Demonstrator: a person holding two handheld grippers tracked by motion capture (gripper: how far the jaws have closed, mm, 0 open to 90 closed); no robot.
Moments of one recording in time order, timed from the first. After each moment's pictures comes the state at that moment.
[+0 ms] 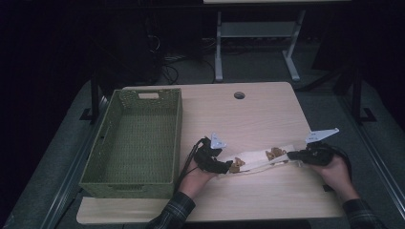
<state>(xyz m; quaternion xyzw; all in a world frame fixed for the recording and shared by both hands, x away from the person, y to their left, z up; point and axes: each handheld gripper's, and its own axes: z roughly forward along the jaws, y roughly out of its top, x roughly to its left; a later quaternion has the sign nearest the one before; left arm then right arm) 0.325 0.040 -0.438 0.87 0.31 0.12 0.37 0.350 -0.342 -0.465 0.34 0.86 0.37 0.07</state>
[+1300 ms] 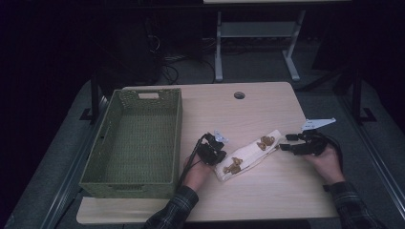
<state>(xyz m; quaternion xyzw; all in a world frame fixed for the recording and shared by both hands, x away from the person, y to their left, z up) 0.352 0.030 -0.454 0.88 0.33 0.10 0.32 0.383 -0.333 -0.457 0.36 0.84 0.41 0.09</state>
